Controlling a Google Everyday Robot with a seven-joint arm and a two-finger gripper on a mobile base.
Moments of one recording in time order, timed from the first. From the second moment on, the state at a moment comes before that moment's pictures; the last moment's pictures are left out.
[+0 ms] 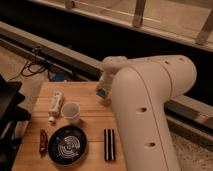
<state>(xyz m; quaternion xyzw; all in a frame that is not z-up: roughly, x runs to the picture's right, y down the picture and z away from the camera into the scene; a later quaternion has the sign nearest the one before) 0.001 0.020 0.907 -0.26 0.17 0.86 0.41</state>
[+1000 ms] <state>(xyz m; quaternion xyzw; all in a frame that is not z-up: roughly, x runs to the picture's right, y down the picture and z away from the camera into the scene) 0.144 0.025 0.923 -0.19 0.19 0.94 0.22</state>
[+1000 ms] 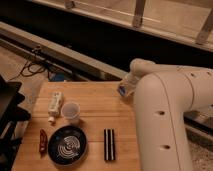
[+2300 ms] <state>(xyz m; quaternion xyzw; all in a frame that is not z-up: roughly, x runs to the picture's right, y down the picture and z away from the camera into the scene) -0.007 0.101 0.870 -0.25 0.27 0.88 0.30</state>
